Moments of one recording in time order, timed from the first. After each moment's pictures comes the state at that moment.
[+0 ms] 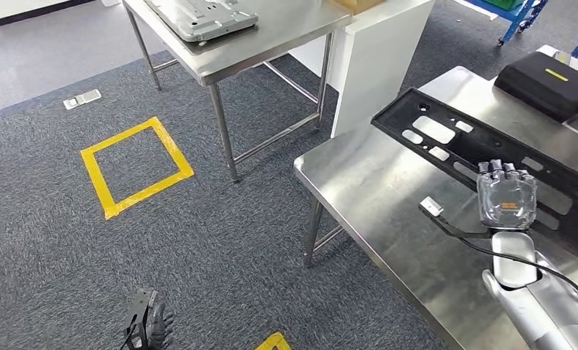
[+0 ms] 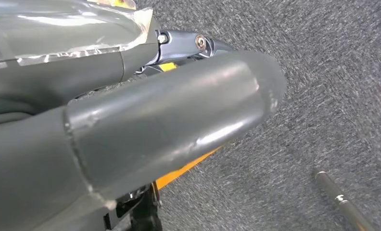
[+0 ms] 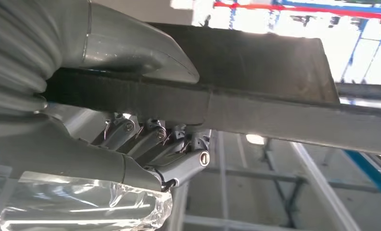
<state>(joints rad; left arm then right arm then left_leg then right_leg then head) -0.25 -0.07 0.09 -0.34 0.02 -0.02 -0.10 -0.51 -0.54 0.55 -1.02 1.57 -0.64 0.56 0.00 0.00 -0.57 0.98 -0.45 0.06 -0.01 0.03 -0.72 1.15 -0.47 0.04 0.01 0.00</state>
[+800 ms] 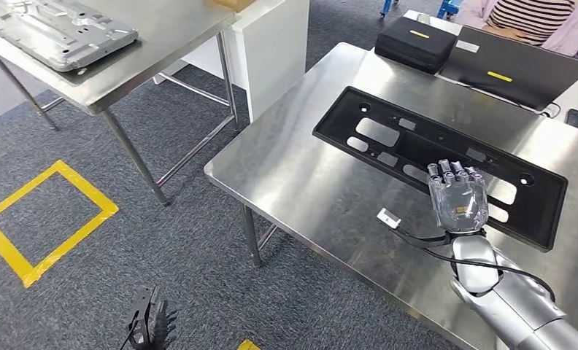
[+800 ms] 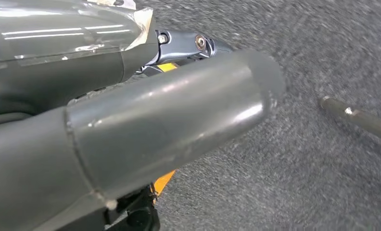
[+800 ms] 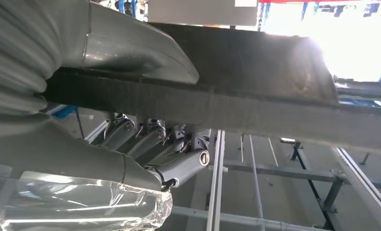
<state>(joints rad) -0.26 -0.06 0.09 -0.34 0.02 -0.03 -0.08 -0.55 -0.55 0.83 -1.20 1.57 -0.64 0.67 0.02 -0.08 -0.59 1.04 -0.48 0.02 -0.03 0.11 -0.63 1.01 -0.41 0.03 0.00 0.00</state>
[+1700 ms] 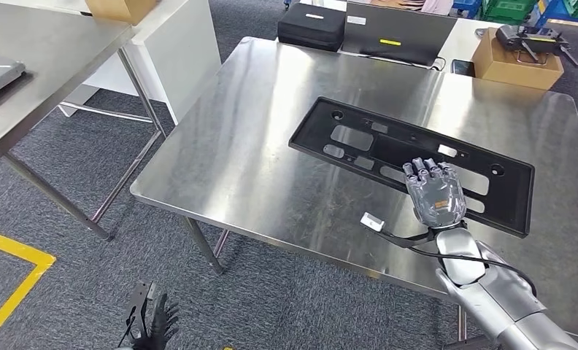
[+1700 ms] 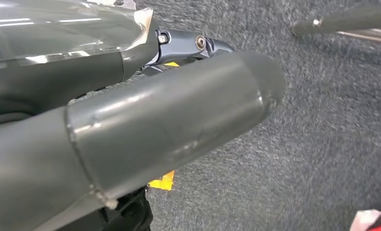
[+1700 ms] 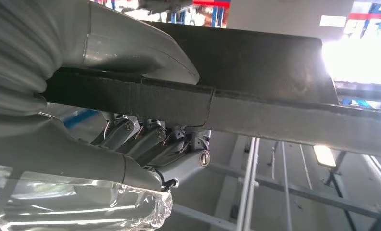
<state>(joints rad) -0.28 -0.04 0.09 -0.34 0.04 -0.11 -0.12 -0.56 -0.45 0.77 -1.14 1.57 -0.64 0.47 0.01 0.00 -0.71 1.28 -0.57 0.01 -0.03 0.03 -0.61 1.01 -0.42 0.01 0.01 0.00</state>
